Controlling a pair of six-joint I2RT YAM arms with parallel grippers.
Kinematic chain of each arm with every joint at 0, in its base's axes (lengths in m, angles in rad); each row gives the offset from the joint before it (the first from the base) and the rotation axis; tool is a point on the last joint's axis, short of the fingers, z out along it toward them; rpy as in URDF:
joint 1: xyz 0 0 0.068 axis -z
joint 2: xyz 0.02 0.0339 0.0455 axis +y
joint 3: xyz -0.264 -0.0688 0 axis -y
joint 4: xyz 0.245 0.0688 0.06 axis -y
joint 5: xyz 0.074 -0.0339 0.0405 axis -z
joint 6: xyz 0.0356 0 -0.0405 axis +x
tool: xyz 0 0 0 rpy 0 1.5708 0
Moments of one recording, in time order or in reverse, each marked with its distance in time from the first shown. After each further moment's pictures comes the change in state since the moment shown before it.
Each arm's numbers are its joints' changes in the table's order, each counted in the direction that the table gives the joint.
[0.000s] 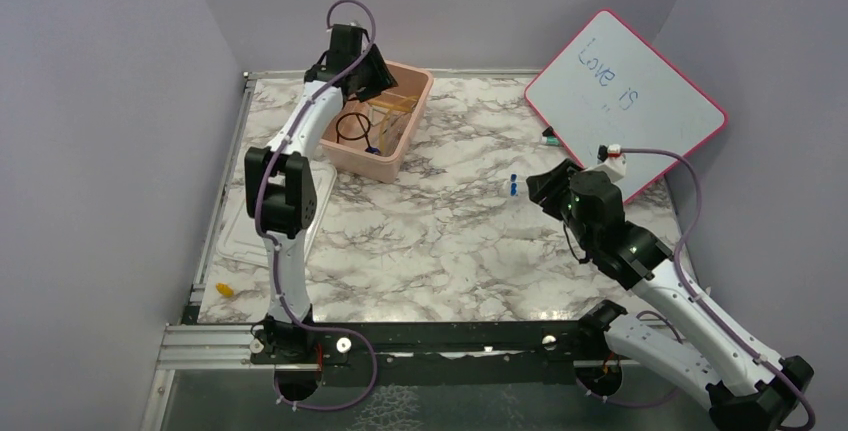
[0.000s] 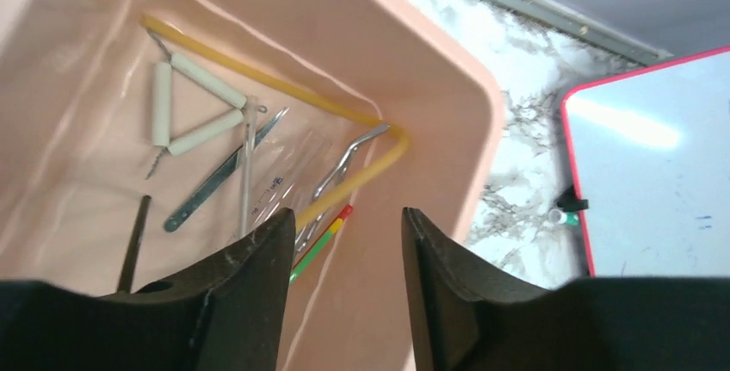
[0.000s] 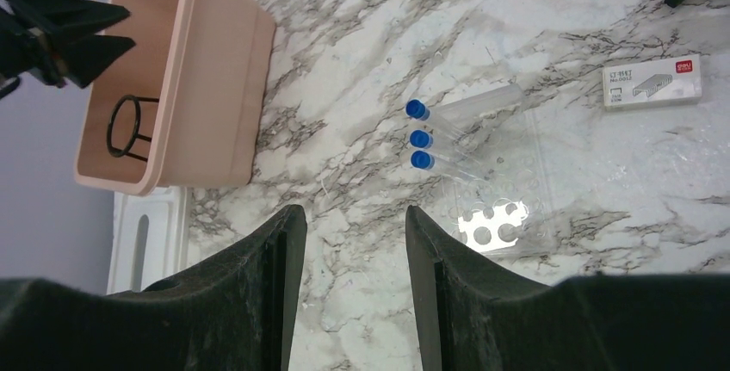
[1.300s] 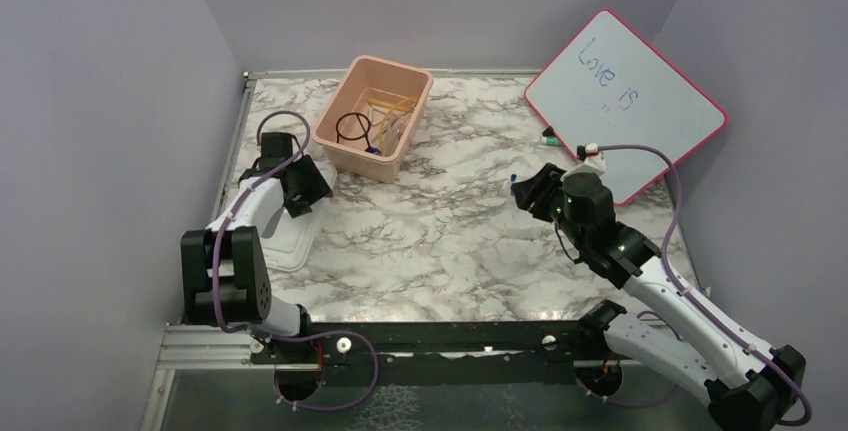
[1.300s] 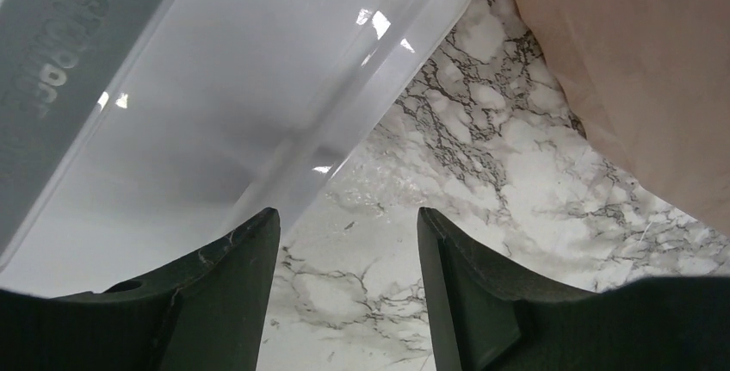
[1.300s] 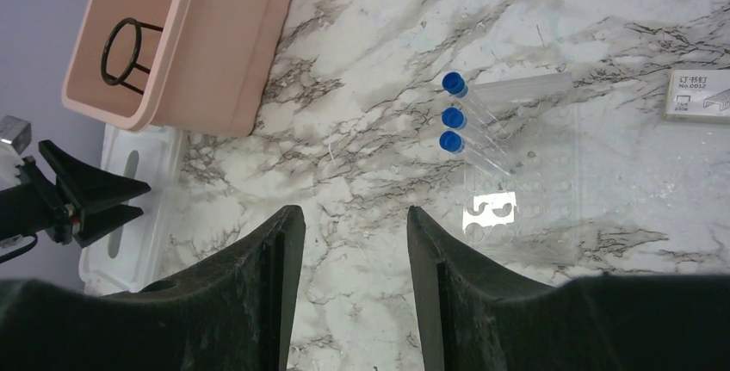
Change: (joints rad) left arm -0.291 -0.734 -1.101 0.017 -0.033 0.135; right arm 0.000 0.032 -0.072 0.116 -0.140 -0.111
